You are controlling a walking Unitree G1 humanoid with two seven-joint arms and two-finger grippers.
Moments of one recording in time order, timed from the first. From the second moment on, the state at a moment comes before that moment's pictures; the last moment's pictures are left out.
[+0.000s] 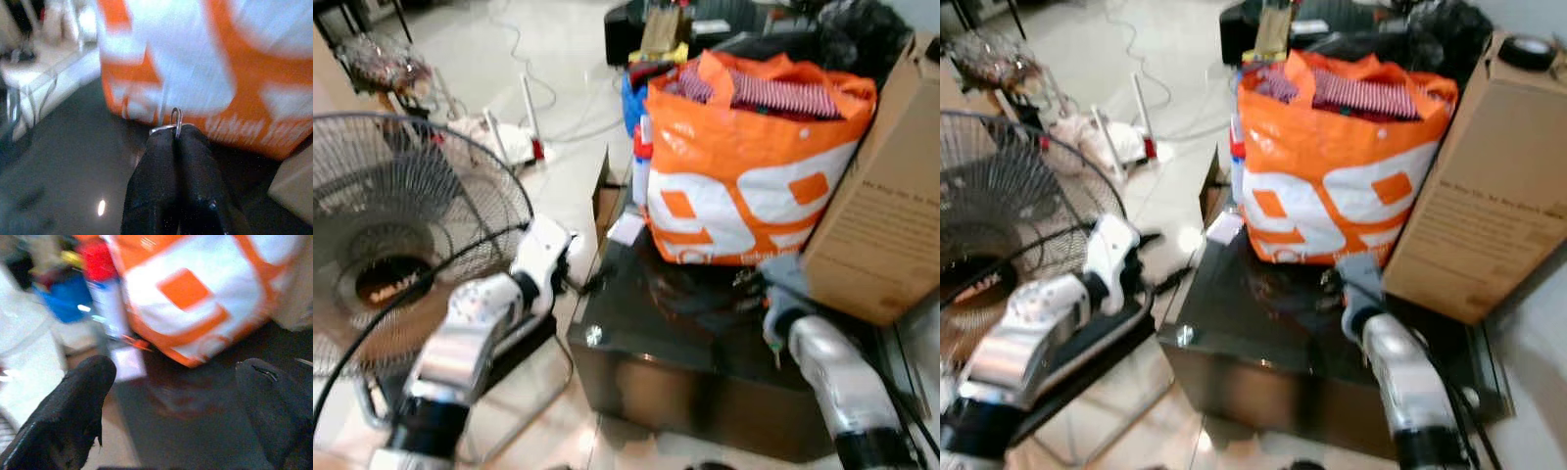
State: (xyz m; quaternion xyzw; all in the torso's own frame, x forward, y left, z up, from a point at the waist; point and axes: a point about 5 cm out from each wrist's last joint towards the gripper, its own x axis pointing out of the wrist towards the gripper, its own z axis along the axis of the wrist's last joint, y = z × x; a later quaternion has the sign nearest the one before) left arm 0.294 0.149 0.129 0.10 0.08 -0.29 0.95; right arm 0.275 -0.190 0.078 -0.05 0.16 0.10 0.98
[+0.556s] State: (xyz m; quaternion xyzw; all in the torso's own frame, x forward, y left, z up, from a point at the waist) left arm 0.286 0.151 0.142 0.08 0.01 -0.15 0.99; right arm 0.245 -0.189 0.122 -0.01 0.05 -0.07 1.00
